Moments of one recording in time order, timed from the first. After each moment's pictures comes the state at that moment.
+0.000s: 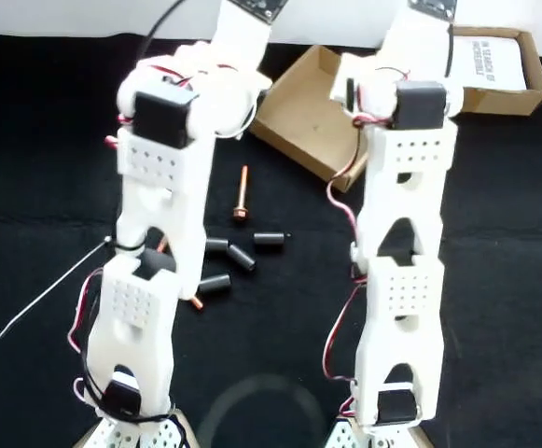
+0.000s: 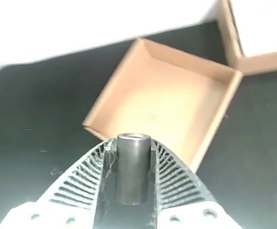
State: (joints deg) left arm 14.2 35.9 -92.8 101.0 -8.8; right arm -11.3 41.2 -94.0 100.5 -18.9
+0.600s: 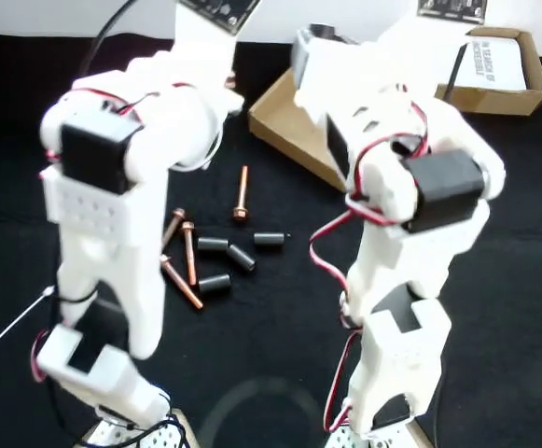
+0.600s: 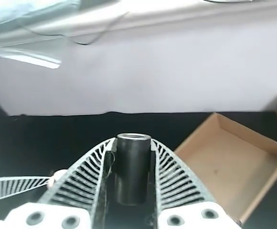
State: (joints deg) left arm 14.2 3.8 -59.6 101.1 -8.8; right arm -23.1 18.5 -94.7 100.5 -17.2
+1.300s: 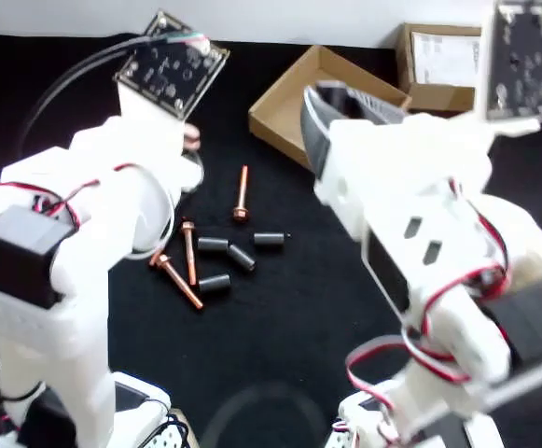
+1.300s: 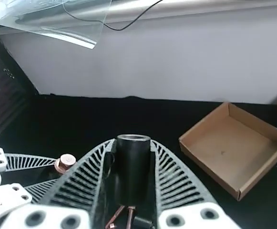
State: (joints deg) left arm 14.2 -25.4 -28.3 101.1 -8.8; right arm -27.6 -18.8 -56.9 100.6 -15.8
